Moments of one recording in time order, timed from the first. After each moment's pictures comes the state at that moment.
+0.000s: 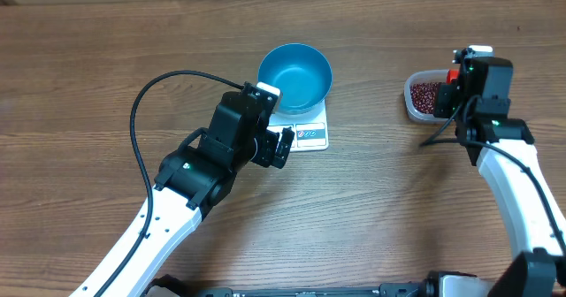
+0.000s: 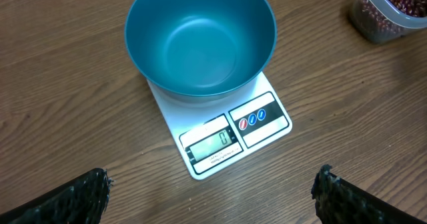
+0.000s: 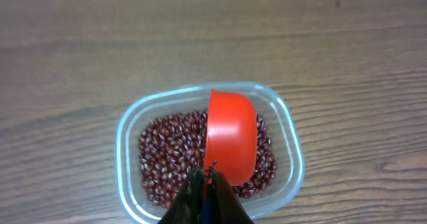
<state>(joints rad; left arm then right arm) -0.54 1.25 1.03 -0.55 -0.05 -0.10 -0.09 1.45 1.00 -0.34 0.13 -0.03</state>
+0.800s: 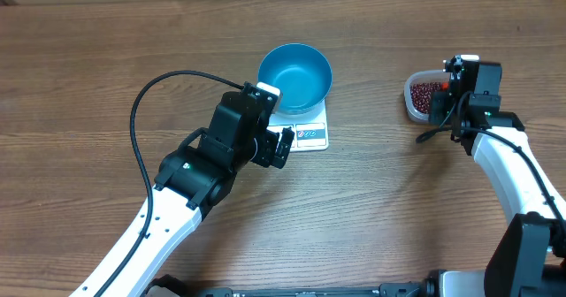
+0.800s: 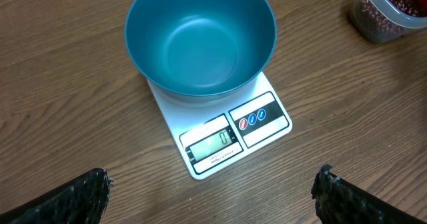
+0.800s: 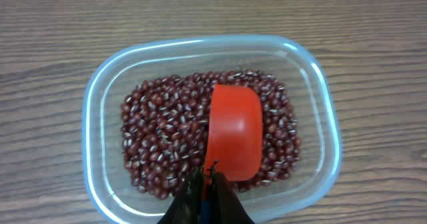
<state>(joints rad) -0.54 1.25 1.03 -0.55 -0.05 -0.10 -0.10 1.56 1.00 -0.36 0.09 -0.07</state>
